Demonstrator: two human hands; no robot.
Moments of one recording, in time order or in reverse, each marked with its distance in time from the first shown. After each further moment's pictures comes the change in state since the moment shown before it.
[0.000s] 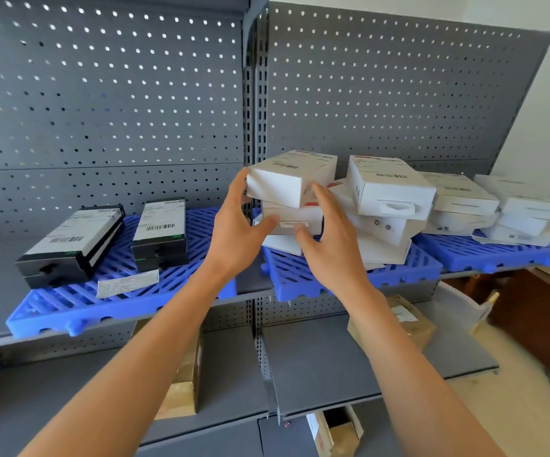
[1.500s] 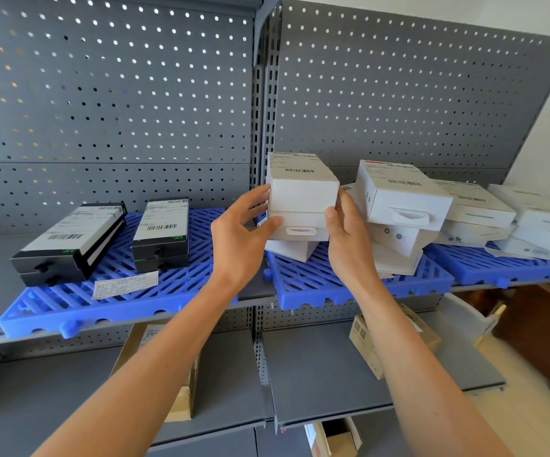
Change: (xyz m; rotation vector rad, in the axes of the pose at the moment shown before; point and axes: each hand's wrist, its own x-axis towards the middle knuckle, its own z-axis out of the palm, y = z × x) left_hand -0.005 -0.005 0.012 -0.121 0.163 0.039; right_hand 0.023 0.017 -0.001 0.207 0.041 0.117
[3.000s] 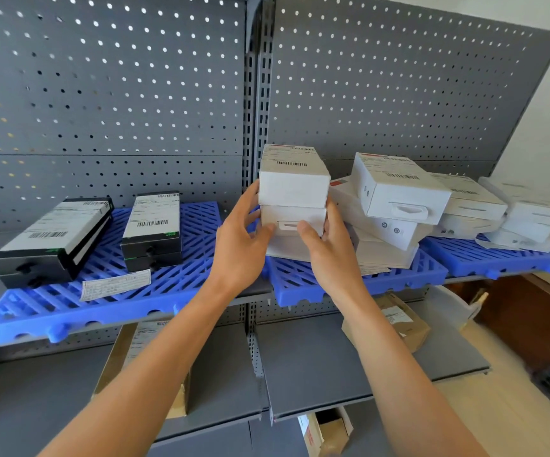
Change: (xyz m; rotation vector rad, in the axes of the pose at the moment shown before) left_hand -0.004 -0.019 -0.002 -0.038 -0.192 -0.083; right_hand -0.024 -0.007 0.019 0.115 -0.062 0.106
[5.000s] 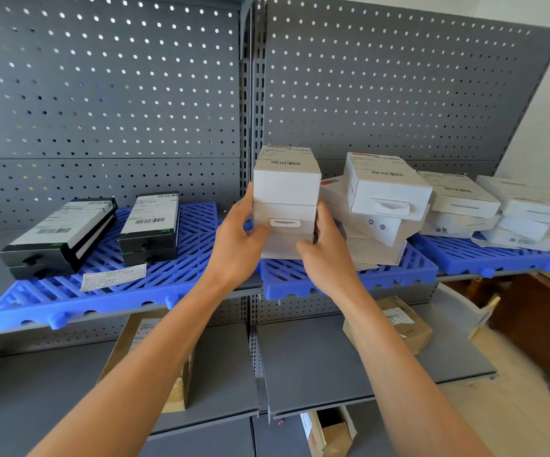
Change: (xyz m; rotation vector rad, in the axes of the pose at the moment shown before) left_hand -0.005 0.008 0.010 0.115 -0.047 -0.017; right_hand -0.011 -0.011 -0.021 -0.080 -0.109 0.033
